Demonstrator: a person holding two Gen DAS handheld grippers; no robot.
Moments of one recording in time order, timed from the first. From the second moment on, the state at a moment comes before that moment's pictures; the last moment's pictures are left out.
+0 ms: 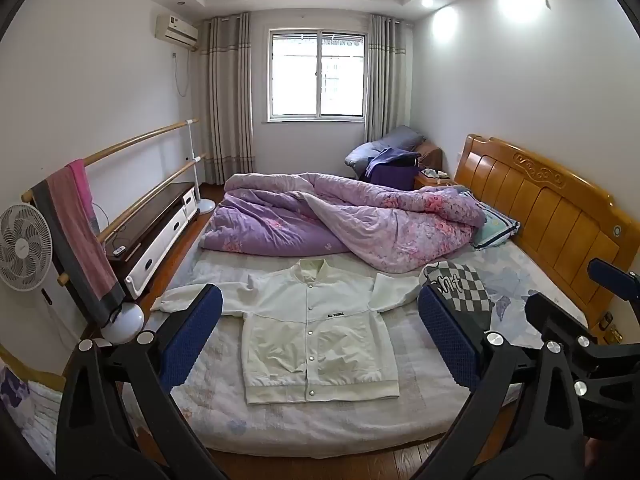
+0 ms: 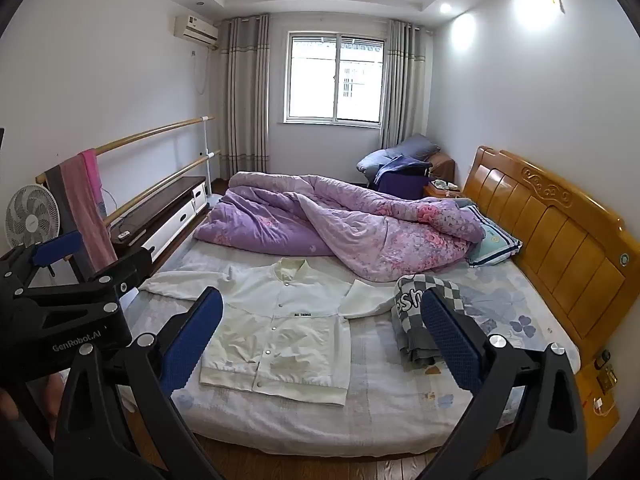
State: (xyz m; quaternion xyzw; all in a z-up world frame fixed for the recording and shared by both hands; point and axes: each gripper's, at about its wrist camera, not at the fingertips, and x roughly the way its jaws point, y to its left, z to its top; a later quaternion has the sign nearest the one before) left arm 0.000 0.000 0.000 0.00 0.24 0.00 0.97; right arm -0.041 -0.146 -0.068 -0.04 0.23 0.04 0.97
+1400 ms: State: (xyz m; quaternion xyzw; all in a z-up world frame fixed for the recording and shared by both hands) left arm 0.001 0.003 -0.004 0.01 0.24 0.01 0.97; right arm -0.031 -0.147 -0.074 -0.03 0.25 0.05 0.97
